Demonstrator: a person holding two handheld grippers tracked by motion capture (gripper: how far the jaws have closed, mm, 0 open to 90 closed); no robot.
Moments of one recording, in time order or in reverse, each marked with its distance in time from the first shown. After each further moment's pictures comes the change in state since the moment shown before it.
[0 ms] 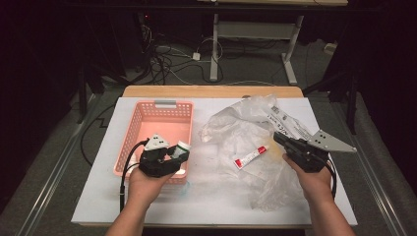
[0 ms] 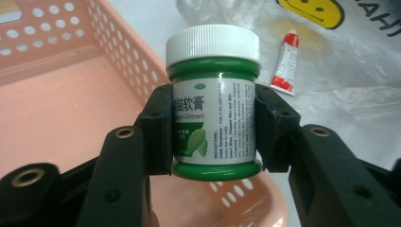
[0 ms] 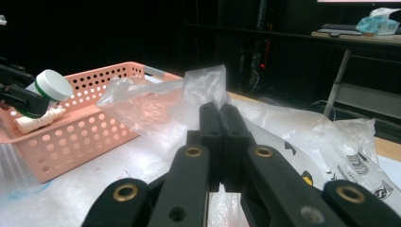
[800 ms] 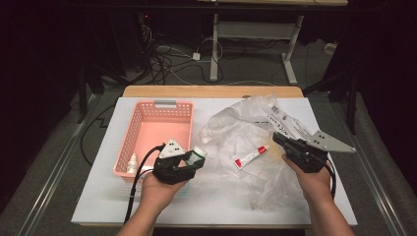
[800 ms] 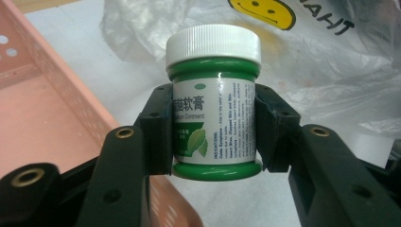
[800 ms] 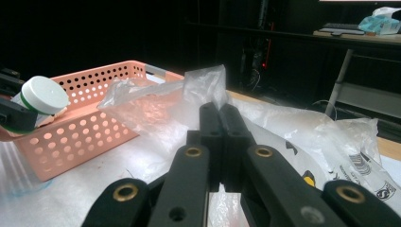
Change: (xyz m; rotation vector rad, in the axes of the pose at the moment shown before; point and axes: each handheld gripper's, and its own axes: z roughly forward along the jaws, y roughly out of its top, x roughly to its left) left arm -0.036 0.002 0.015 -0.009 -0.079 0.071; right arm 0.002 0.000 0.001 0.005 0.004 -0.002
